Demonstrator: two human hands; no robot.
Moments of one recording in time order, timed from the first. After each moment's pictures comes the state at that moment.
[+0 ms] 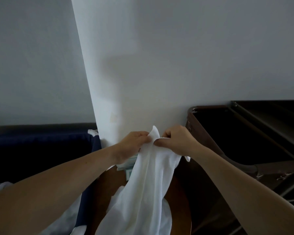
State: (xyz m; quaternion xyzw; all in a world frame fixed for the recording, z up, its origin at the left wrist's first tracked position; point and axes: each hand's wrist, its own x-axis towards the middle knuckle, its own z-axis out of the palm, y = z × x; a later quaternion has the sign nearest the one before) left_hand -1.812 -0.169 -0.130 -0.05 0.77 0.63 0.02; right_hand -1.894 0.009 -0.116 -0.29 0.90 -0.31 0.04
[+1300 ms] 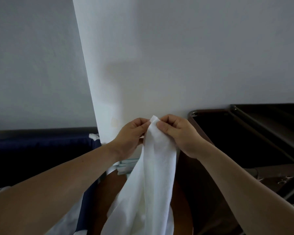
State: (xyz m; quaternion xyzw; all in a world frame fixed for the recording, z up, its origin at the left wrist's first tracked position) left_hand -1.814 -0.166 -0.104 -0.03 0.66 0.75 -0.07; right_hand -1.862 0.008 -0.076 -0.32 0.72 -0.61 0.12
